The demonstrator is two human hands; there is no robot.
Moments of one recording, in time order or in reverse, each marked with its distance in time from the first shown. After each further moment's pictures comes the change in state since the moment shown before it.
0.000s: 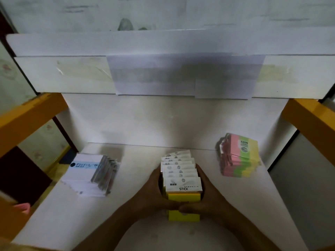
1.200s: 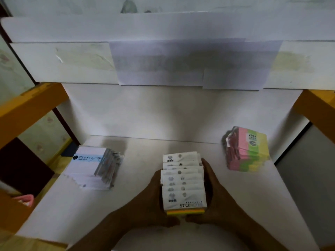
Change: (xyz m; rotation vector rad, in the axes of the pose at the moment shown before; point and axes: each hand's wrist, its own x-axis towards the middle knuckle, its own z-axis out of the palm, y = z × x) left_hand -0.029 -0.007 -0.010 0.203 -0.181 0.113; right_hand -0.020 0.007 0.005 -0.057 -0.035 -0.116
